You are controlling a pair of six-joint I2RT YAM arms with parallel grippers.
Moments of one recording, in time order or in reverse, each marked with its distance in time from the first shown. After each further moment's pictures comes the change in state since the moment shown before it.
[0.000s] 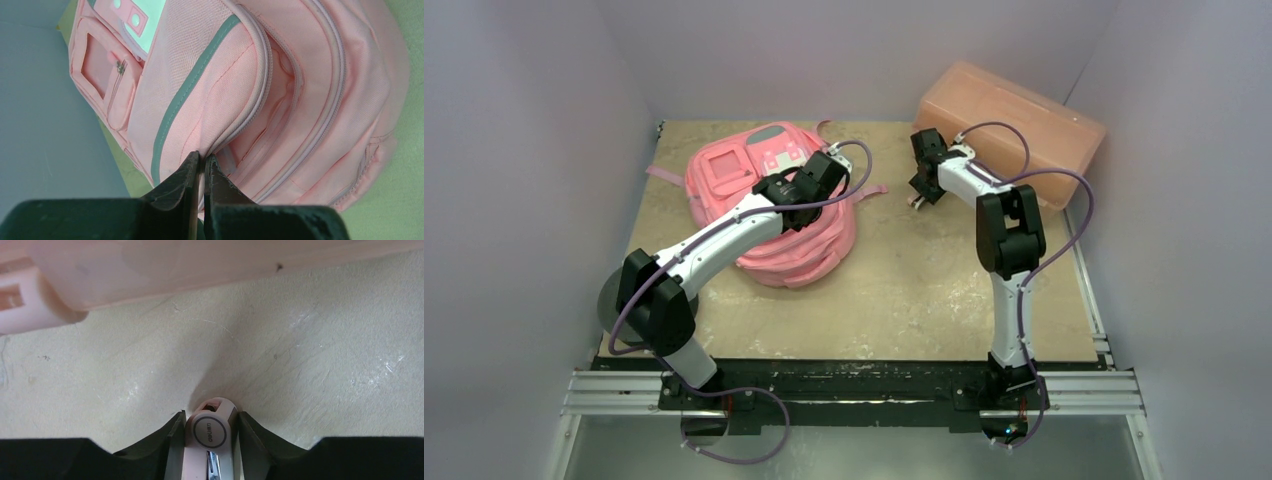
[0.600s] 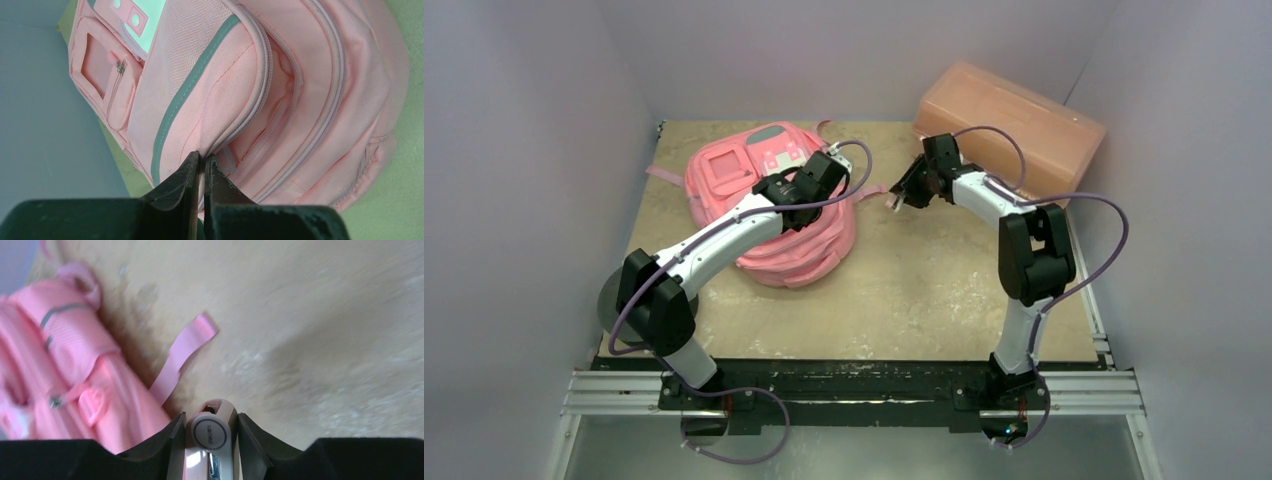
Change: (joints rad) left arm 0.000 0.000 0.000 0.000 0.000 -0.001; right arm 0.007 -0.267 -0.281 0.214 -0.447 -0.096
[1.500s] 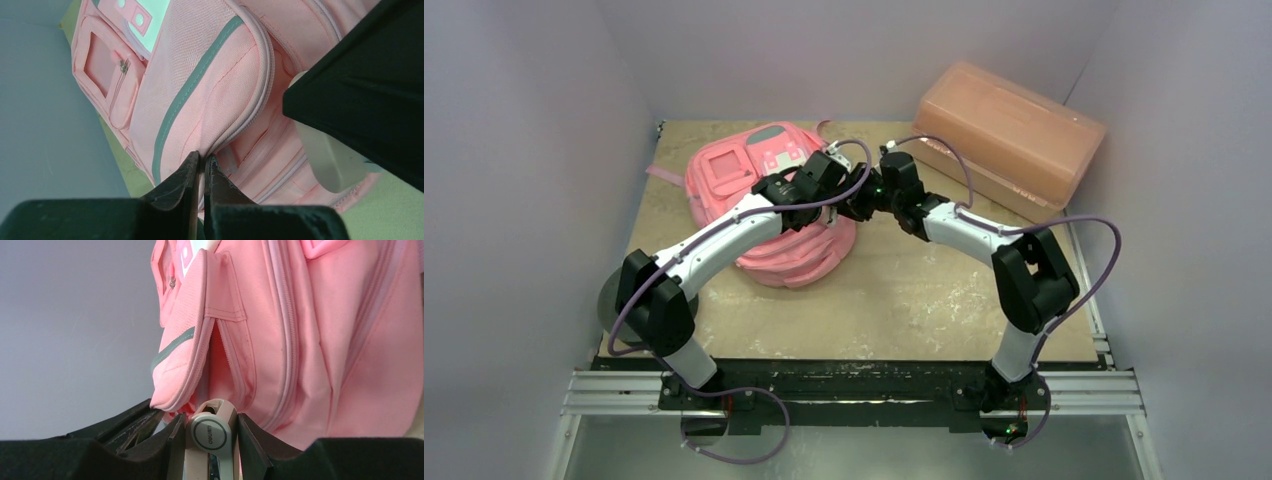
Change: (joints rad) left arm 0.000 -0.002 0.000 0.001 -0.009 -0.005; right arm 0.289 -0.177 -0.227 0.485 -0.309 0.187
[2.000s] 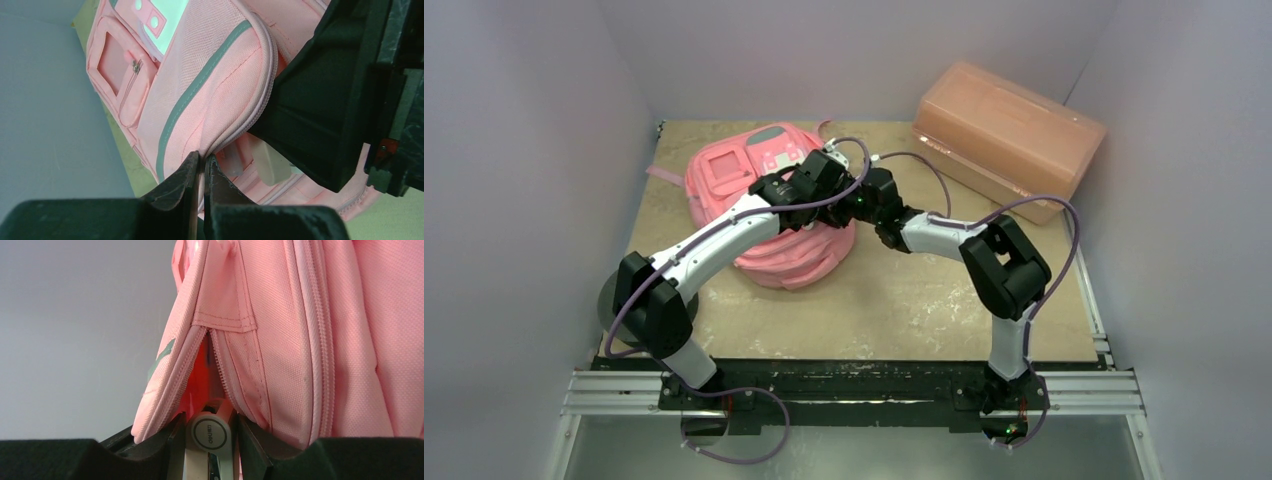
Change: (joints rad) left arm 0.001 -0.017 0.000 0.003 -0.027 -0.002; right arm 0.085 0.151 -0.015 0.295 0.046 0.187
